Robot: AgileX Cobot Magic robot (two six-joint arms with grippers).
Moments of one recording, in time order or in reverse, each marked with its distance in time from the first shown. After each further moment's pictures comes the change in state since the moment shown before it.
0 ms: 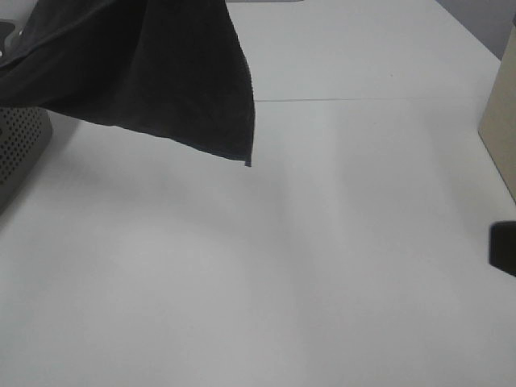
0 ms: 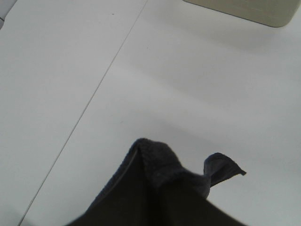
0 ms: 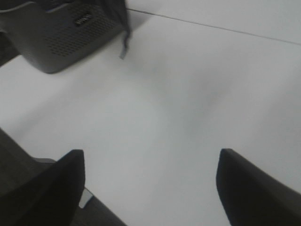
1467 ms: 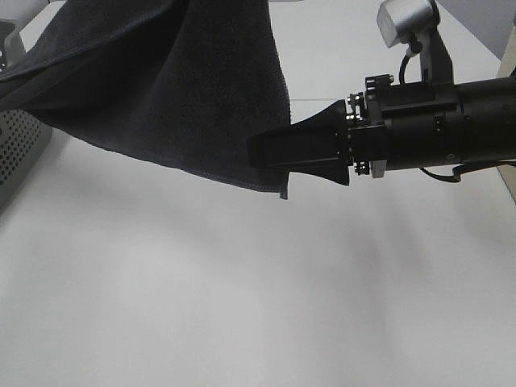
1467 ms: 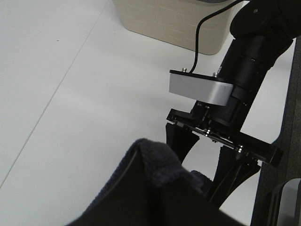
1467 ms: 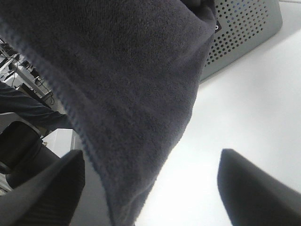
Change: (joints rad) left arm -0.043 0.000 0.000 -0.172 0.000 0.000; right arm 0.208 1.143 -0.223 0.802 0.139 -0.940
